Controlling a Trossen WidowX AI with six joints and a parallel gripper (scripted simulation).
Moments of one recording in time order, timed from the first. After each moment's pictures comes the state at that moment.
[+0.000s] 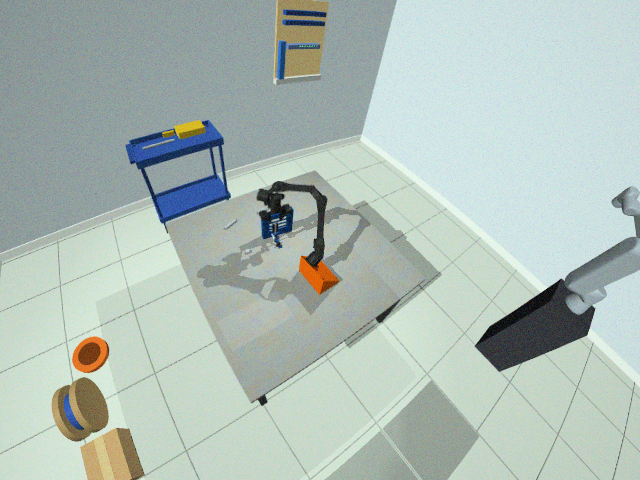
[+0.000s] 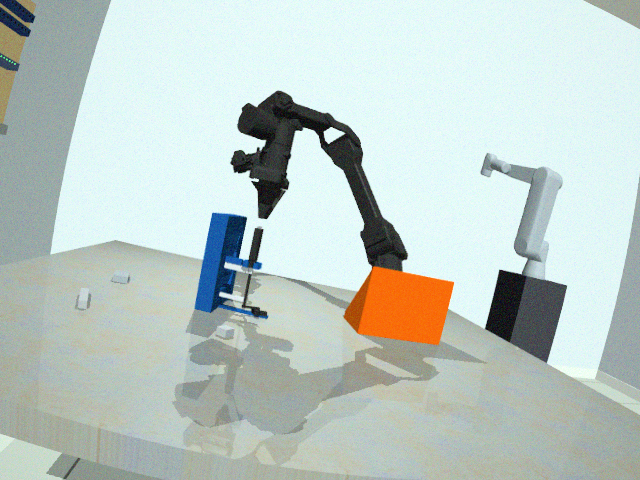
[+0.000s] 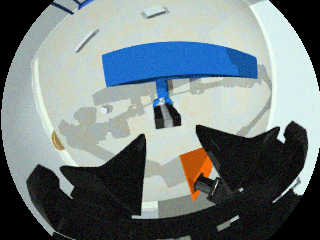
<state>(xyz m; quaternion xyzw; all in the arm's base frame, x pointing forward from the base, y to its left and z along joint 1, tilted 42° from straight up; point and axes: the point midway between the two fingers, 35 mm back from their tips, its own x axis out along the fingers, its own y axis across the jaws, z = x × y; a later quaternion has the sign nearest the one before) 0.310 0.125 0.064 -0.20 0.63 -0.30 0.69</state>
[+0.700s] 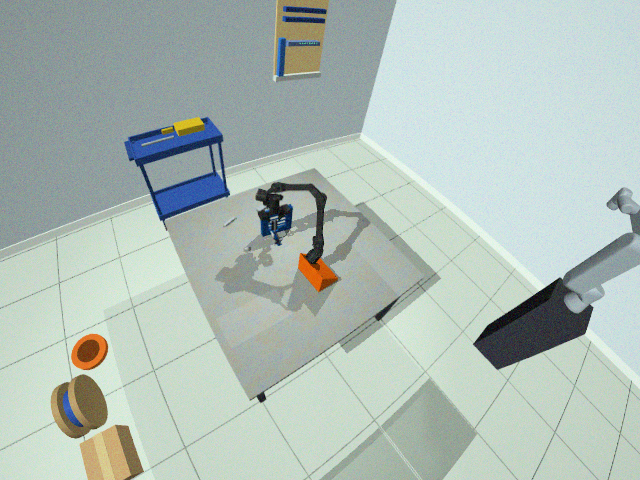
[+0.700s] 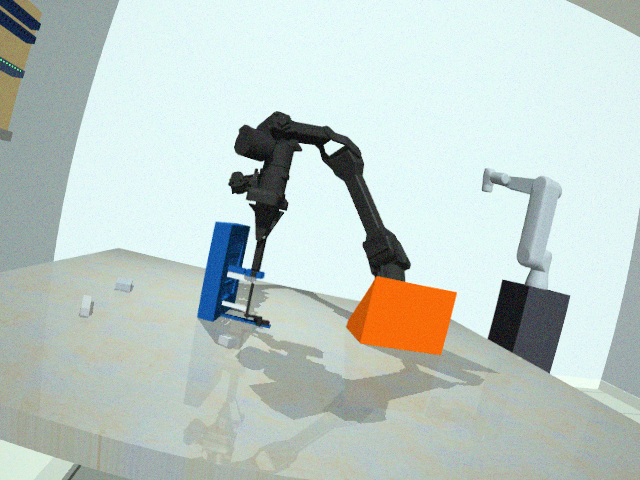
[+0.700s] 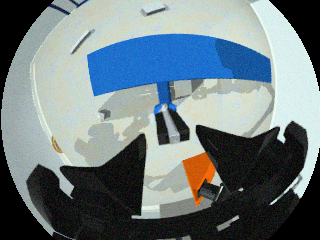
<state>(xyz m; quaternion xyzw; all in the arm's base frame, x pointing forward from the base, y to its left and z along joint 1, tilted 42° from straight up) 0.317 0.108 0.044 -0.19 0.62 -0.30 0.69</state>
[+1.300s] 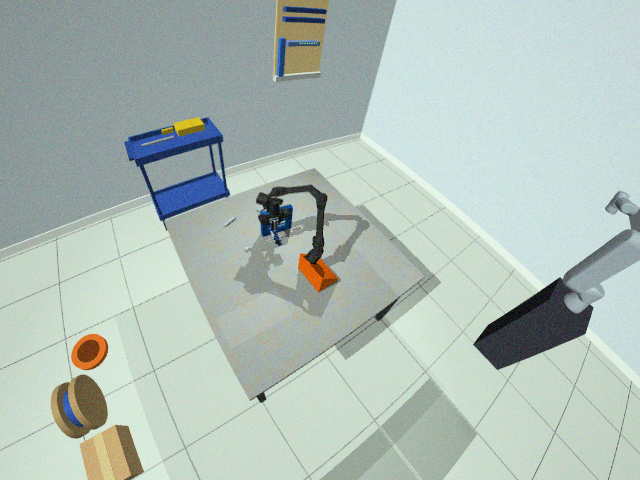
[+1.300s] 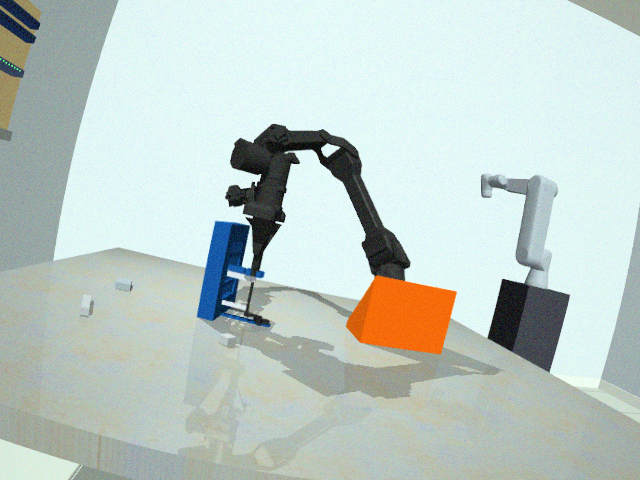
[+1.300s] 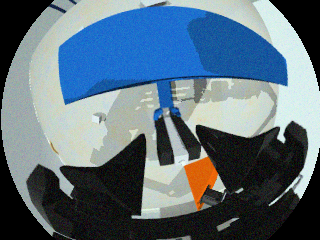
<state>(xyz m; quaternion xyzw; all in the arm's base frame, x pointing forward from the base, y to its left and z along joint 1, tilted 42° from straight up) 0.317 0.088 0.022 -0.19 0.62 -0.30 0.69</state>
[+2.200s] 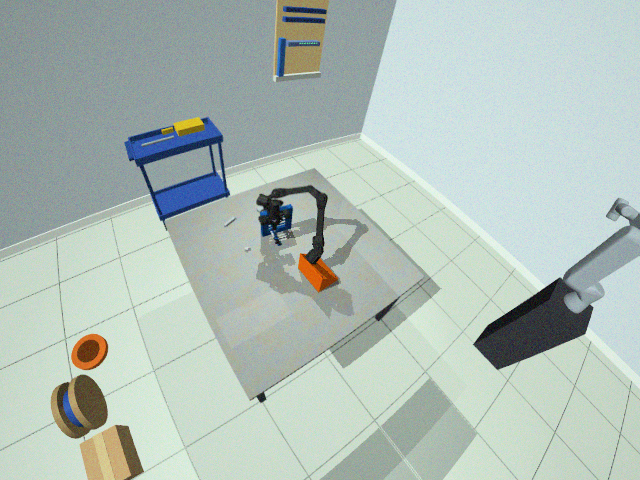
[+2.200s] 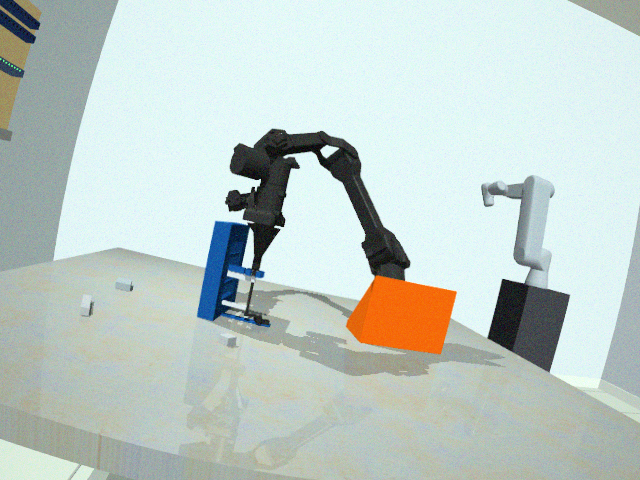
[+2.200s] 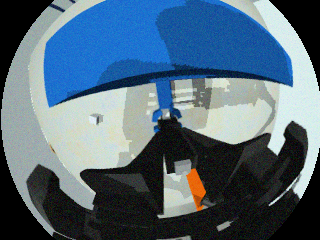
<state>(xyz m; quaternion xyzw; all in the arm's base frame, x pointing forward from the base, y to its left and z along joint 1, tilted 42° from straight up) 0.315 0.081 0.015 -0.20 0.62 -0.30 0.69</state>
